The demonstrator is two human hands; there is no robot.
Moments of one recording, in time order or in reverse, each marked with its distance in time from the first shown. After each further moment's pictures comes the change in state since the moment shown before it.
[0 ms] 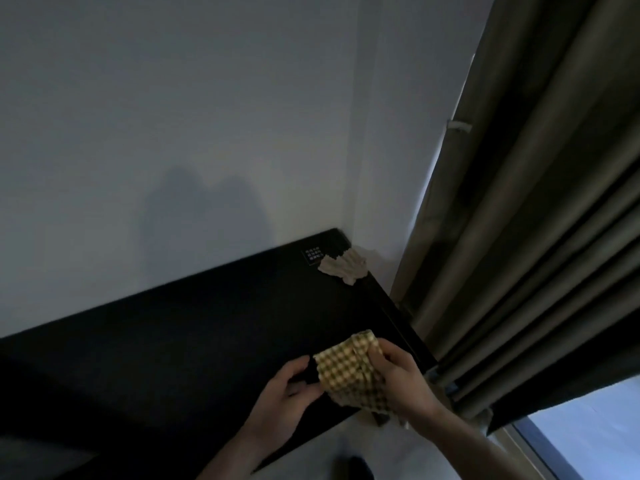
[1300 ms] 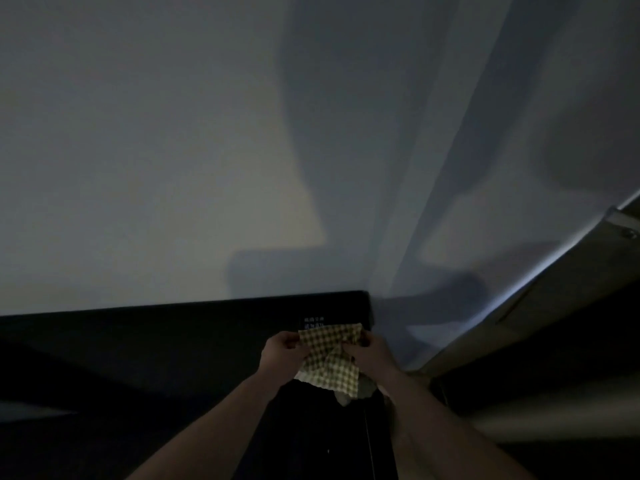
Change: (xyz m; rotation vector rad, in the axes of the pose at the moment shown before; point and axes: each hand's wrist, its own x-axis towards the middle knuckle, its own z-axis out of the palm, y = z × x) left_hand 0.412 0.130 -0.015 -0.085 0.520 -0.228; right_hand 0.478 -0.101 -0.062 -0.475 -0.220 0.120
